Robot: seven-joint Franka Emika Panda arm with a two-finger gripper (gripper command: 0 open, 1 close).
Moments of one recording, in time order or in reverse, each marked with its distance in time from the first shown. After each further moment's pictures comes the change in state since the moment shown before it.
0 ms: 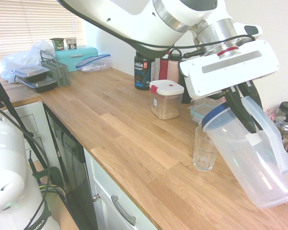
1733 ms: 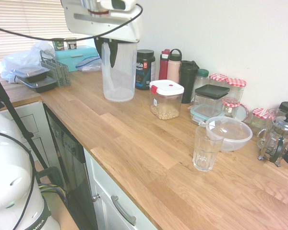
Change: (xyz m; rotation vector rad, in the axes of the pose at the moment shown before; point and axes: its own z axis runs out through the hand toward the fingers) arm -0.096 -0.223 -0.238 1.016 0.465 0.547
